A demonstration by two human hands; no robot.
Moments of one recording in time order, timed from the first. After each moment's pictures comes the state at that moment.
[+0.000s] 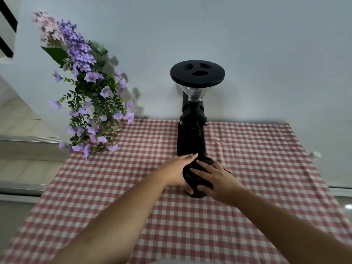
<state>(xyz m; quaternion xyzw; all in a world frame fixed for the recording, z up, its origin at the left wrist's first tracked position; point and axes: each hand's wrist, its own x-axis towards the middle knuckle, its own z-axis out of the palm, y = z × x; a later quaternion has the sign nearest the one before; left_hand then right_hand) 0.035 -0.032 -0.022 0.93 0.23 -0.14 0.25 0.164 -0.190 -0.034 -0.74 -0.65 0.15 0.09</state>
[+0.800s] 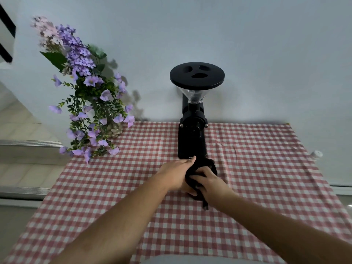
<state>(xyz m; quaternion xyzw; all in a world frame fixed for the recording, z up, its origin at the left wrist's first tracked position) 0.029 -0.039 -0.017 0.95 0.22 -0.12 0.16 0.135 -0.177 -0.043 -0.75 -0.61 0.18 0.17</state>
